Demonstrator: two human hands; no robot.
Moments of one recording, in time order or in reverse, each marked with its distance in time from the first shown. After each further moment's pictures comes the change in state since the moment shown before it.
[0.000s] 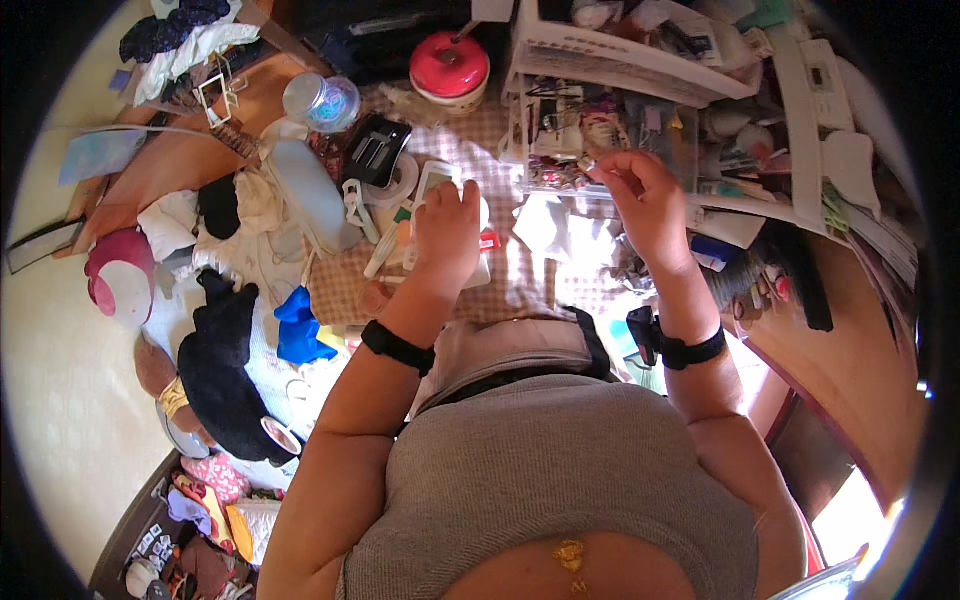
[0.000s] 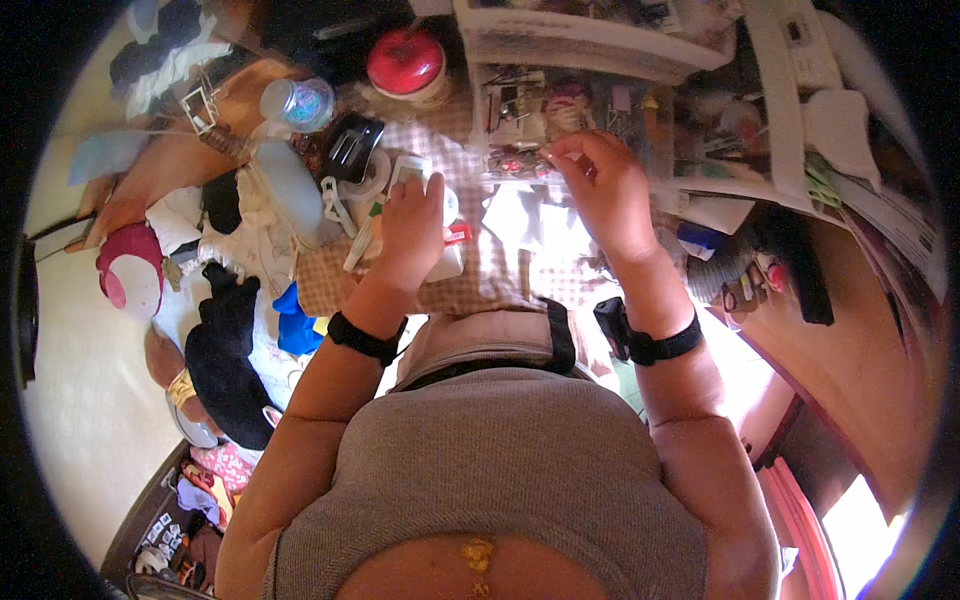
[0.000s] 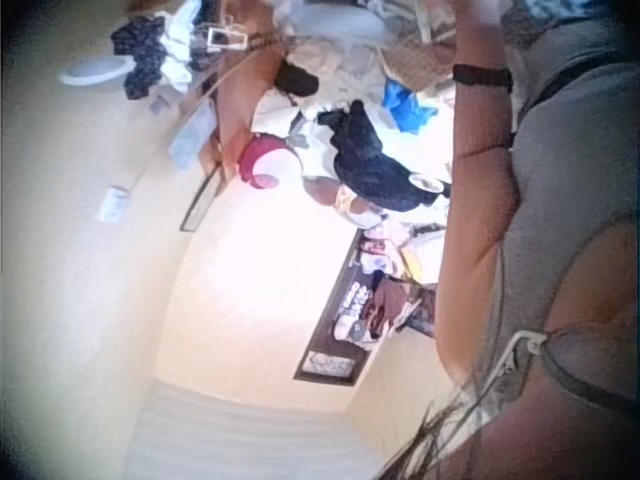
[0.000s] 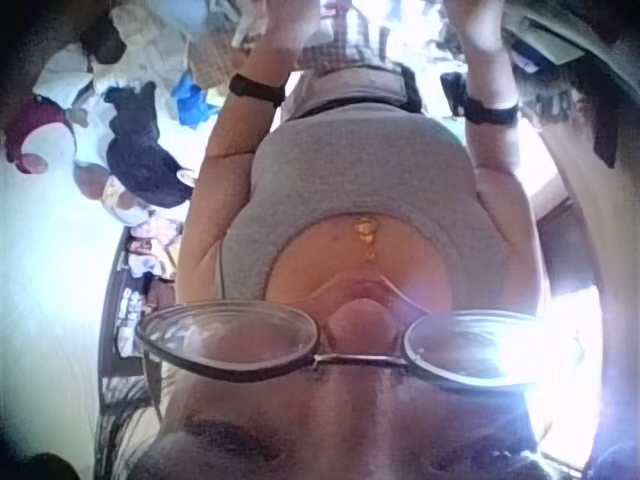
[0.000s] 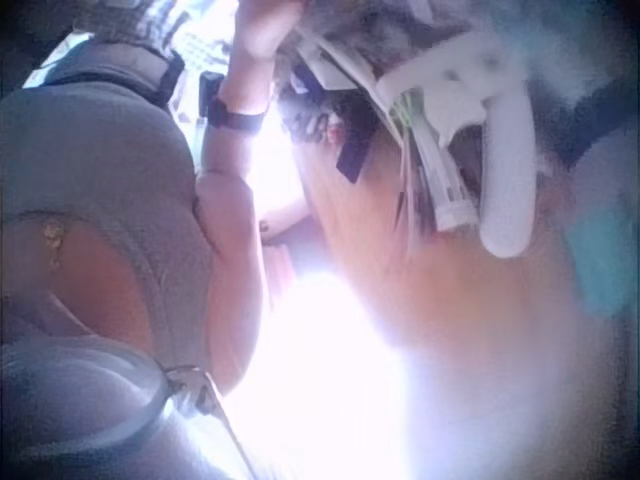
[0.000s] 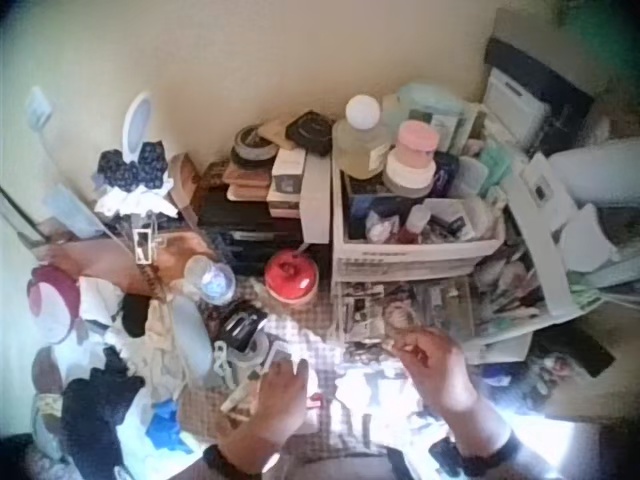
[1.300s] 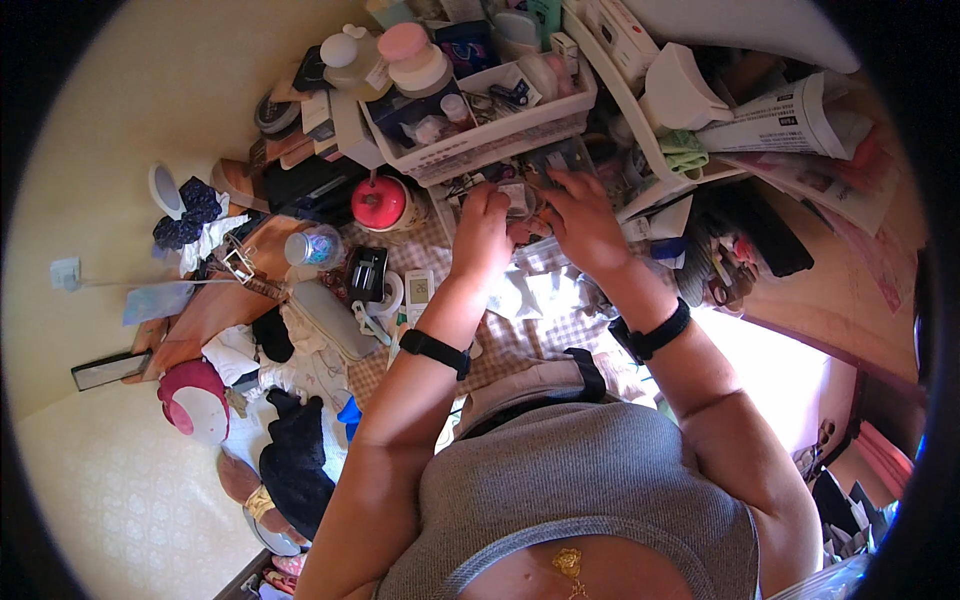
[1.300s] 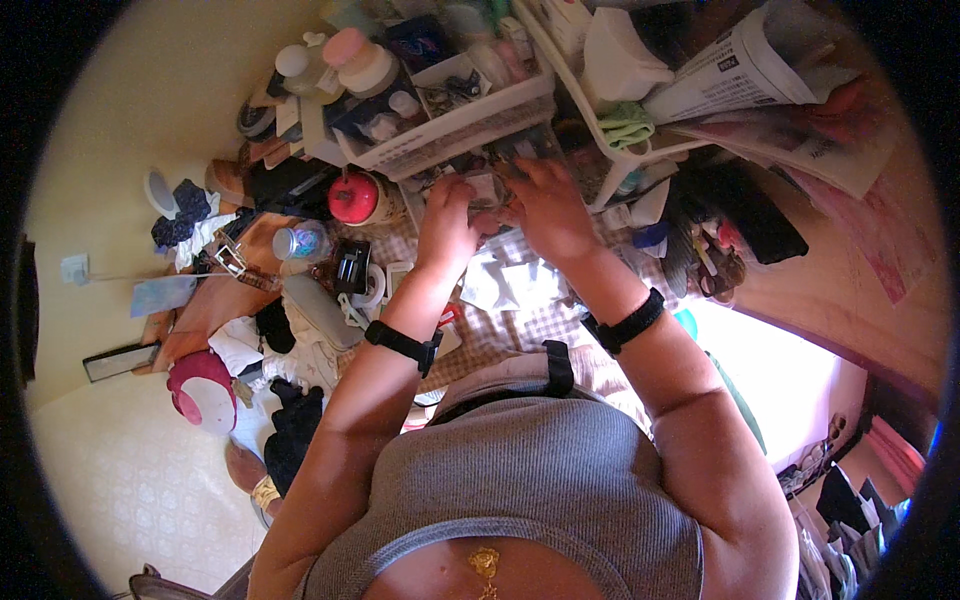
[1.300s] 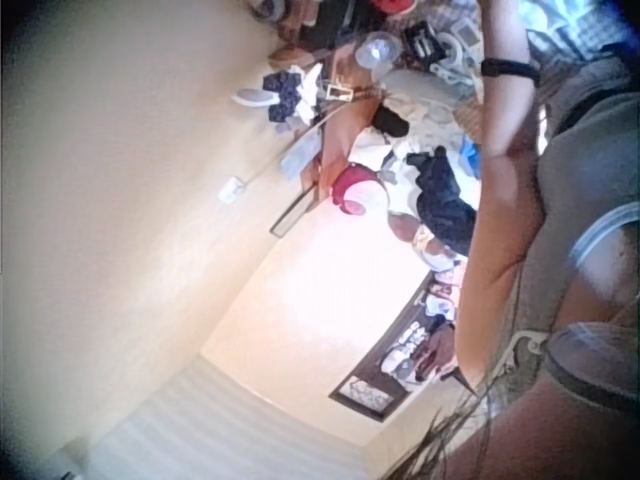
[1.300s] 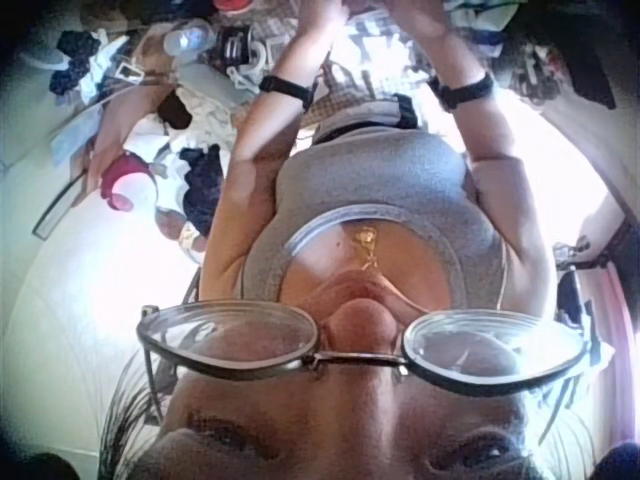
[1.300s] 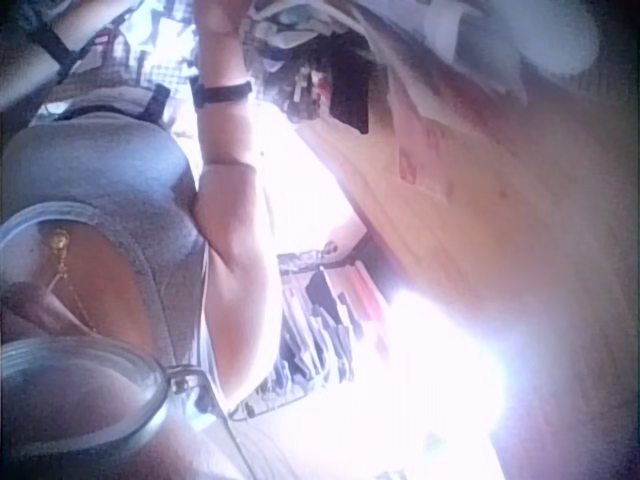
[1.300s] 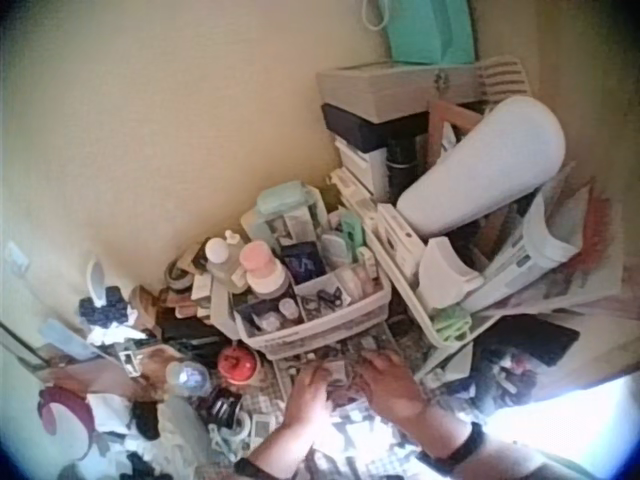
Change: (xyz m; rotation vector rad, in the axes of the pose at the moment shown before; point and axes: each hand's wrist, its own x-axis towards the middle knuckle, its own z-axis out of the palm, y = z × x) left_hand 0.084 0.112 -0.064 -0.488 0.443 0.484; right_hand 0.006 0.049 -0.026 -0.354 0.280 -0.204
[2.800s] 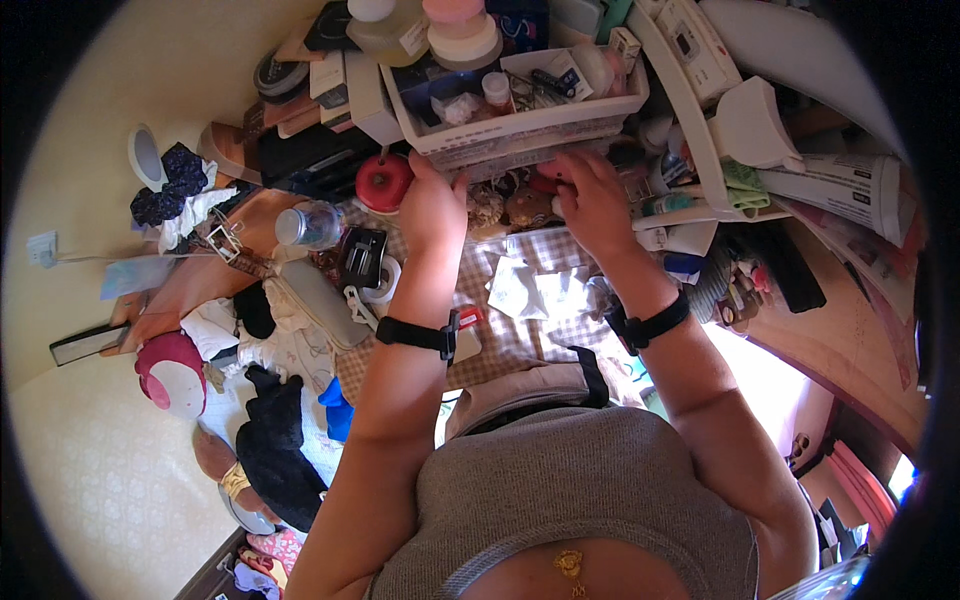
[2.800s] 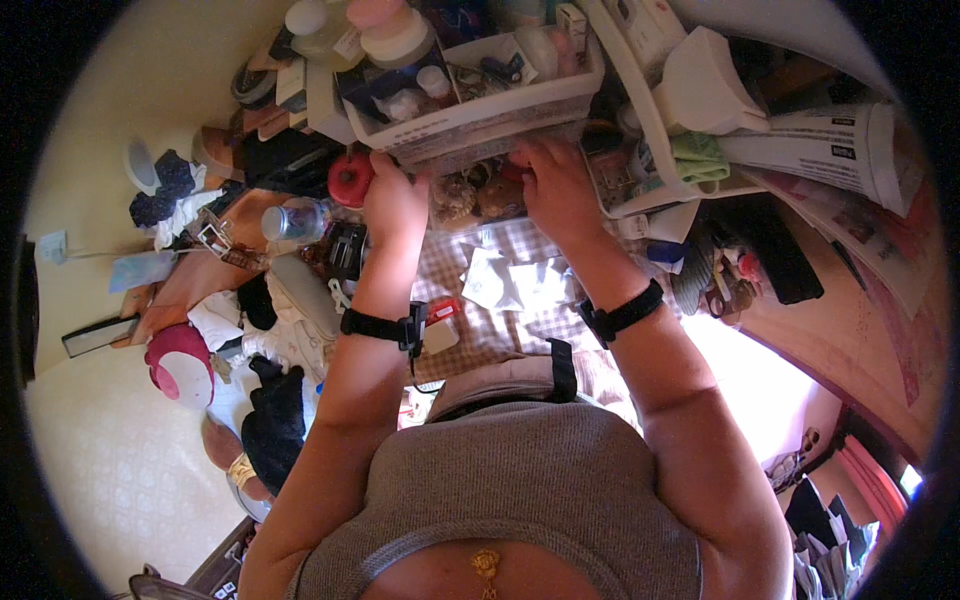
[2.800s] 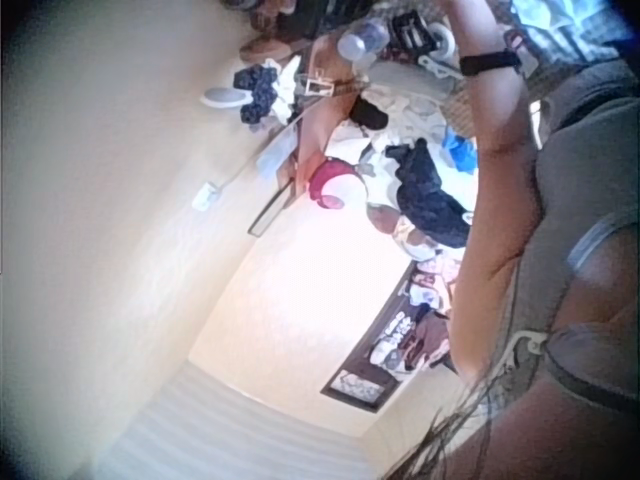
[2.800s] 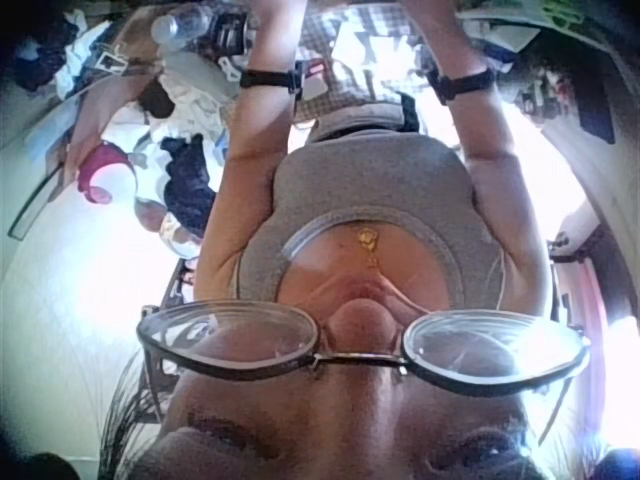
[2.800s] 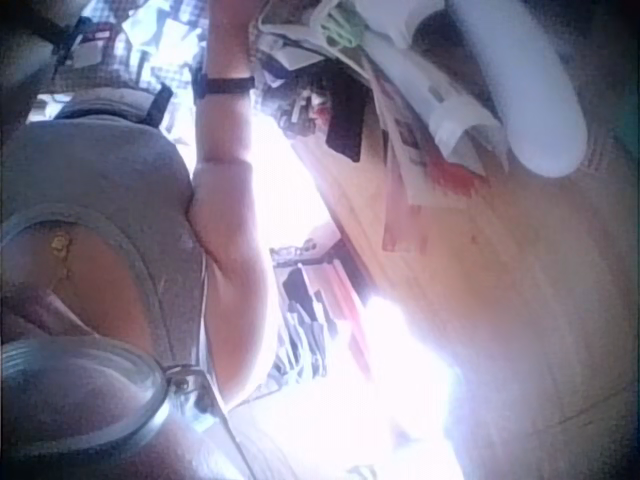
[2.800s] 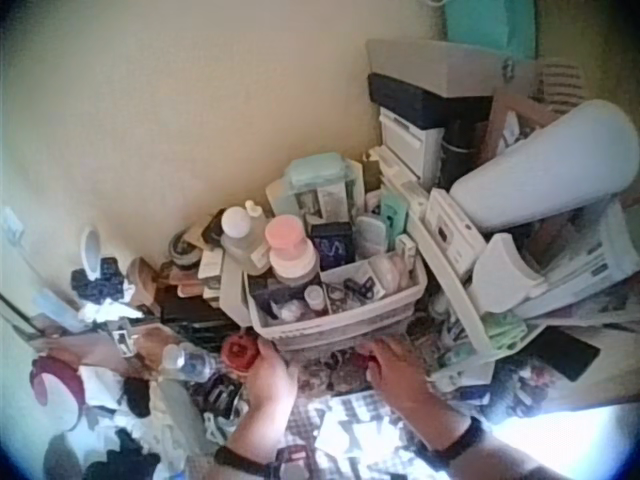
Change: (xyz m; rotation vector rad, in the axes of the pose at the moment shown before) left_hand 0.021 -0.049 -0.036 0.298 0.122 -0.501; right_hand 0.031 0.004 0.020 0.092 0.072 0.004
